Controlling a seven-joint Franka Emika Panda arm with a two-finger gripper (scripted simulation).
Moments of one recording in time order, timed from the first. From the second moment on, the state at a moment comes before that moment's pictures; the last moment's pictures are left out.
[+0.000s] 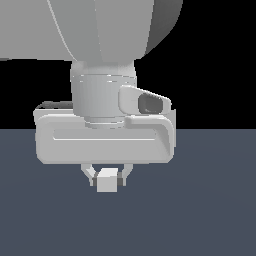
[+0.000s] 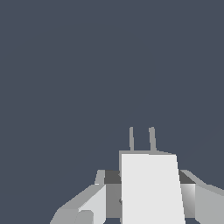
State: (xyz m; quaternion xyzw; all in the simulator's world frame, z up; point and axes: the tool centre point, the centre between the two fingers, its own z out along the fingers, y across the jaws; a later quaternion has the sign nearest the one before) arm -0.084 0.033 0.013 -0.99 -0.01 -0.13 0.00
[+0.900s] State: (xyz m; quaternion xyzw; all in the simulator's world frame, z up) arm -0.020 -0.028 0.079 -0.98 0.13 -0.13 -0.02
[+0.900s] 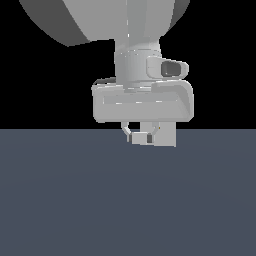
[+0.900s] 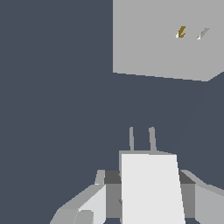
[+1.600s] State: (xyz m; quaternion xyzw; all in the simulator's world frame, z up) arm -0.002 -0.057 0.101 -0.97 0.19 -0.13 -0.02
